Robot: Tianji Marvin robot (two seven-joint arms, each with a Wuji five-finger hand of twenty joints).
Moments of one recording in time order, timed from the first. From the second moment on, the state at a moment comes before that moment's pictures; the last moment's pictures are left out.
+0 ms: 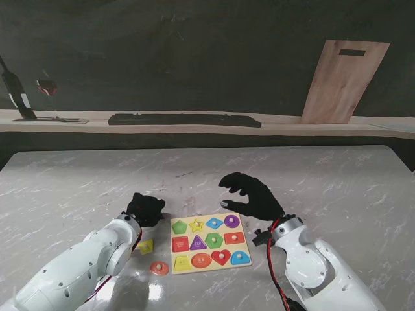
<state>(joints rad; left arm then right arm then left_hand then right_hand) 1.22 -1.05 -0.78 -1.24 1.06 0.12 0.11 -1.53 -1.15 1.19 -1.54 -0.41 -0.36 -0.17 0.94 -0.49 0.69 -0.14 0.69 0.23 0.98 0.37 0.96 0.24 0.73 0.80 0.79 0.24 1.01 0.85 0.46 0.54 1.41 0.74 0.18 -0.52 0.78 -0.12 0.36 -0.20 0.85 0.55 0.54 0.02 0.80 0.40 0.67 0.08 0.56 0.53 0.31 0.30 1.00 0.48</state>
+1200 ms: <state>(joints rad) 1.31 -1.06 -0.73 -1.51 0.95 0.14 -0.04 -1.54 -1.15 1.20 -1.55 -0.40 -0.37 -0.17 0.80 -0.59 0.90 -0.14 0.75 0.26 1.06 0.39 1.07 0.24 0.84 0.80 0.91 0.25 1.12 0.85 0.64 0.54 1.55 0.75 0.18 -0.51 0.79 -0.12 0.36 -0.20 0.85 0.55 0.54 0.02 0.80 0.40 0.67 0.08 0.56 0.53 0.31 0.30 1.00 0.48</state>
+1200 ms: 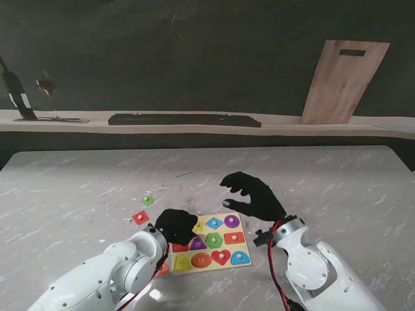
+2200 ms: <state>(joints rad) 1.25 -1.07 -0.62 -1.49 0.85 0.18 -0.12 -1.55 -1.15 1.22 -1.55 -0.40 -0.38 -0.18 0.80 -0.59 0.91 -0.14 0.75 0.26 1.07 0.39 1.07 0.24 0.85 0.80 0.91 0.25 1.13 0.83 0.65 0.54 1.56 0.75 0.18 -0.51 0.79 -0.12 0.36 -0.20 0.85 0.55 0.54 0.02 0.80 0.40 0.67 0.08 0.56 0.53 0.31 0.30 1.00 0.48</state>
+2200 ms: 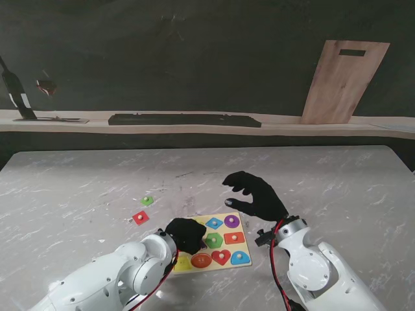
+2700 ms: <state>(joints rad) 1.21 -1.08 -0.58 -1.44 0.86 0.19 -0.09 -1.55 -1.15 1.22 -1.55 -0.40 -0.38 -0.18 0.80 -0.60 0.91 -0.14 0.75 0.26 1.10 0.41 1.07 0.24 0.85 0.80 0.91 0.25 1.13 0.83 0.63 0.54 1.56 0.75 0.18 -0.51 0.79 -0.12 0.36 -0.20 0.85 0.55 0.54 0.02 0.80 0.40 0.67 0.08 0.56 0.53 0.31 0.30 1.00 0.48</state>
